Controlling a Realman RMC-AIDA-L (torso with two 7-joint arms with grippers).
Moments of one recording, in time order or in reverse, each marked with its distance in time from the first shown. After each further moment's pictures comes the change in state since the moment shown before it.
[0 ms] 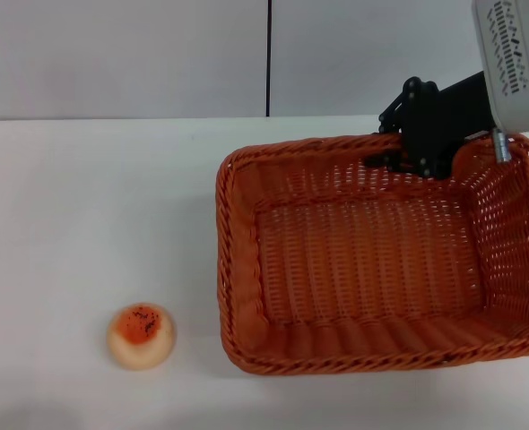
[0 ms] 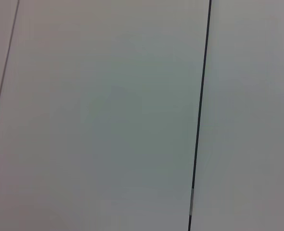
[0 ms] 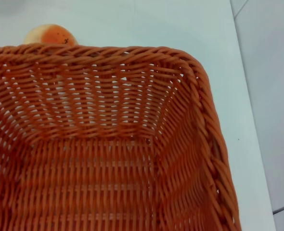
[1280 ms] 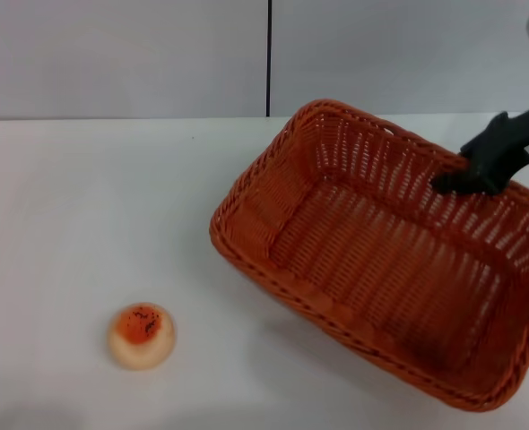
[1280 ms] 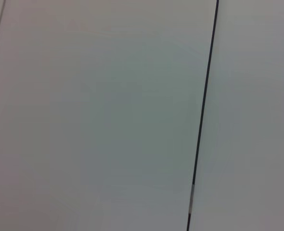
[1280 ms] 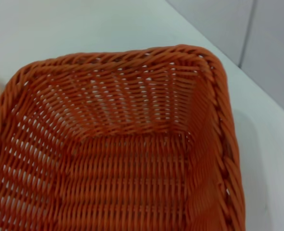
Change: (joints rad) left arm -0.109 0.003 -0.033 -0.037 -0.006 -0.121 0.002; right arm 0.004 -0.083 0.070 0.078 -0.104 0.092 0.653
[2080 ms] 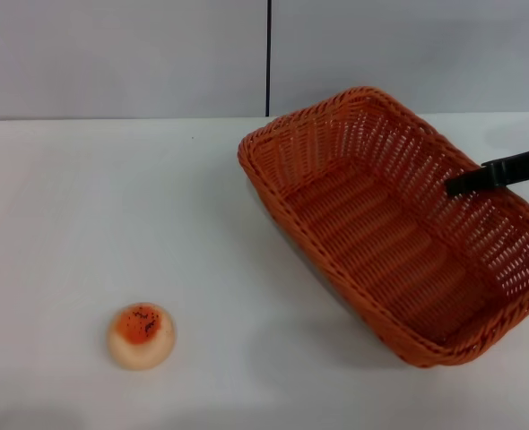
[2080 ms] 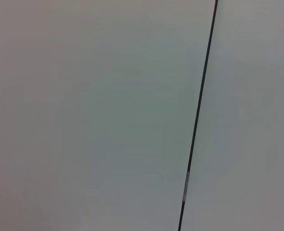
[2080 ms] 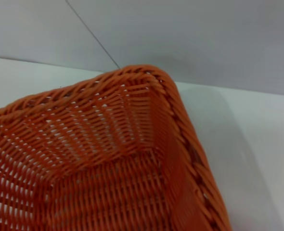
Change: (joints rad) left arm -0.040 -0.001 0.003 -0.013 0.000 -0.064 0.000; right arm -0.055 -0.003 0.230 0.214 0.008 -0.169 0.320
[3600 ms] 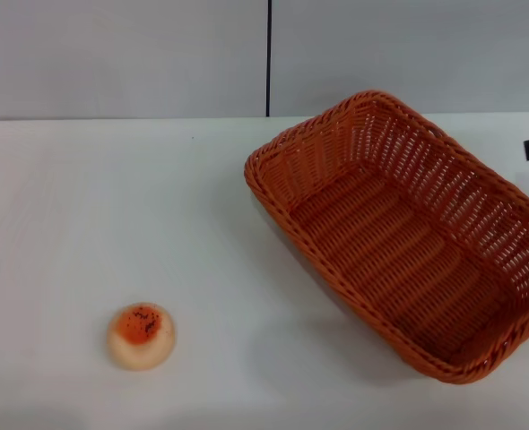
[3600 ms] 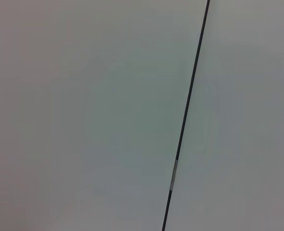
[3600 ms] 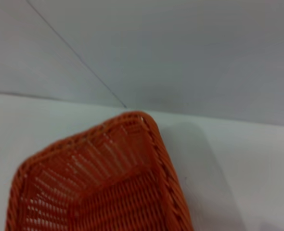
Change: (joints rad) left arm -0.053 -0.002 0.003 -0.017 0.006 -0.069 0.000; right arm -0.086 -0.134 0.068 -0.186 0.122 0.272 0.055
